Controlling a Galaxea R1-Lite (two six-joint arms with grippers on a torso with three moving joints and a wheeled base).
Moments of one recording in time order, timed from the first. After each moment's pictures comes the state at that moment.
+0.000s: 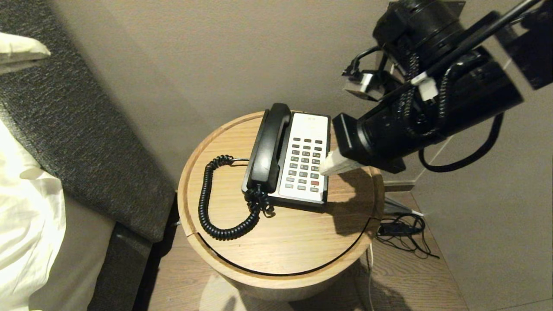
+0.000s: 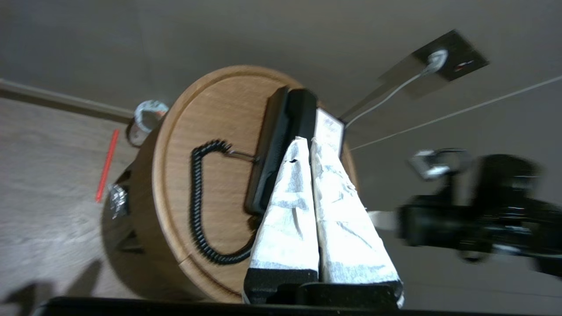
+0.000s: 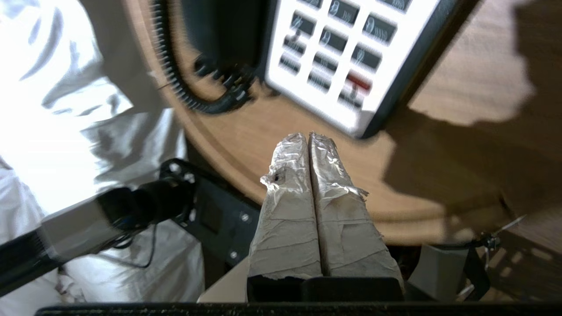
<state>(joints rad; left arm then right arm) -0.48 1.07 -1.42 0.44 0.11 -0.62 0.72 1.83 -1.93 0.89 0.18 0.57</state>
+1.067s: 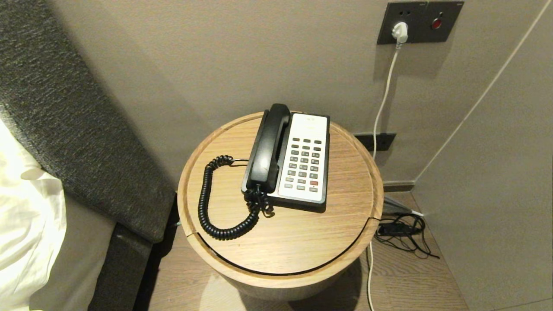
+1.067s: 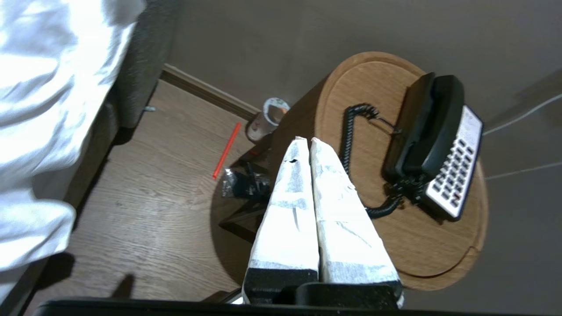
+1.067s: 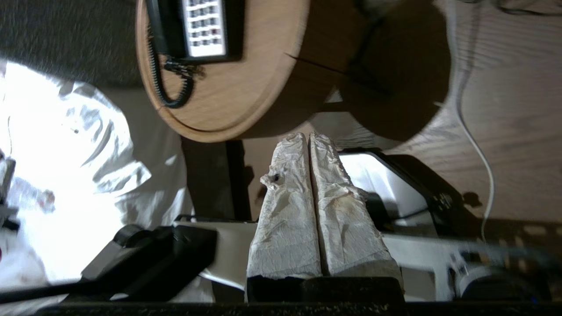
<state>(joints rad) -0.12 0.55 -0.86 0.45 0.11 -0.56 0.25 0.77 -1.33 1.00 0.18 0.60</state>
